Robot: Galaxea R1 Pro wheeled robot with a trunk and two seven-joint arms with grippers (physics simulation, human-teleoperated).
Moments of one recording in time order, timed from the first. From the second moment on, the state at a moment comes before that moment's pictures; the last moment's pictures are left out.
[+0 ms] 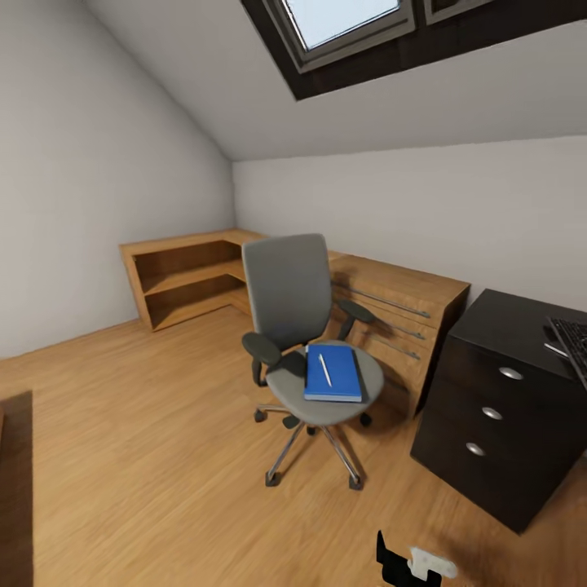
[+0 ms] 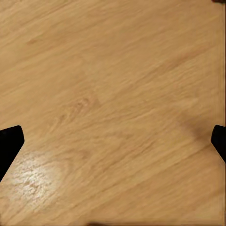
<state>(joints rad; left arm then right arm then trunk) -0.06 -0.06 -0.08 -0.61 0.21 -0.08 0.29 -0.43 0.05 -0.20 0.02 -0.13 -0.76 0.00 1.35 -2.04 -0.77</state>
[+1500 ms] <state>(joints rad) -0.14 -0.05 -0.07 -0.37 0.22 -0.17 0.18 -0.43 0.05 -0.20 0.02 -0.13 -0.75 0.00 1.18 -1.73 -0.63</state>
